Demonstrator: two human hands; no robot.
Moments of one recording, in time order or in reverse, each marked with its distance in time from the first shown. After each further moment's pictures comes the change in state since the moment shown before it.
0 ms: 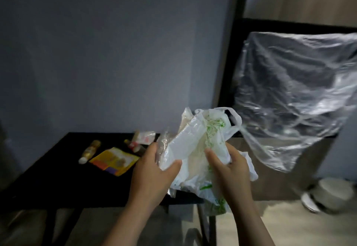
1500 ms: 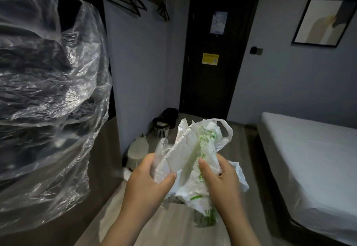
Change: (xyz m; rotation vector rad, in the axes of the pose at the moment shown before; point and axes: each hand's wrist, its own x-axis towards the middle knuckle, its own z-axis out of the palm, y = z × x) left_hand -0.011 0.186 0.723 -0.274 -1.119 0.373; right_hand 0.129 0.158 -0.591 -0.338 1.056 0.215
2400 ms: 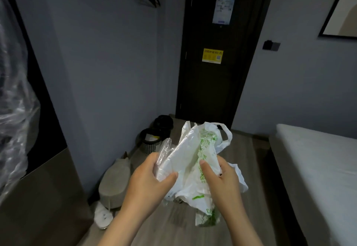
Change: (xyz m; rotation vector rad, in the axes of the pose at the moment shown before) left_hand 0.422 -0.067 0.235 0.070 -0.058 -0.031; right_hand 0.461 0.166 -0.011 -0.051 0.001 0.097
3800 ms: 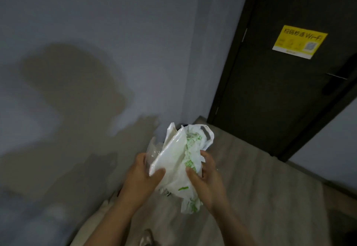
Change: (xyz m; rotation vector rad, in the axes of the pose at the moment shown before) left_hand 0.711 -0.266 0.143 -0.044 0.158 -0.404; right_hand 0.729 0.203 0.274 -0.098 -0.453 0.125
